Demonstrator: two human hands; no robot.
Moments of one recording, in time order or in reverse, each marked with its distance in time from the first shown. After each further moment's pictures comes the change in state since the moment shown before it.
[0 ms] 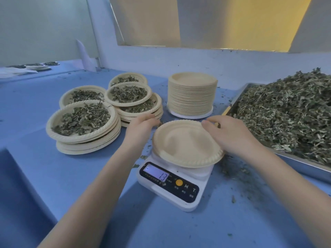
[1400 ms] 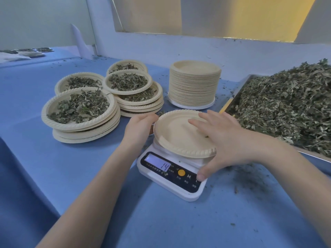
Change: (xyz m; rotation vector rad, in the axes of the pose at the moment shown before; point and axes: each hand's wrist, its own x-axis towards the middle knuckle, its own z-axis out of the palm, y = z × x) left_hand -0.007 -0.022 -0.002 -0.076 -0.049 0.000; right_hand -0.029 -0.021 -0.008 -0.519 -0.530 -0.300
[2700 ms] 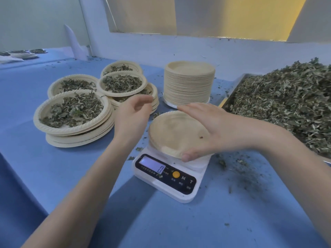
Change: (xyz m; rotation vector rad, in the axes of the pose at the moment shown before) left_hand 0.001 0.025 0.002 0.194 0.186 0.328; right_hand -0.003 -0.010 -0.031 0.202 0.061 -0.091
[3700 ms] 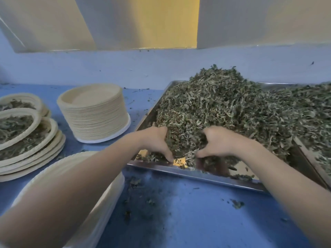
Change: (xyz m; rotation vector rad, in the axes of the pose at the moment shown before) left_hand 0.037 0.059 0.255 0.940 -1.196 0.157; right_hand -0.069 0.236 0.001 0.057 0.028 0.676
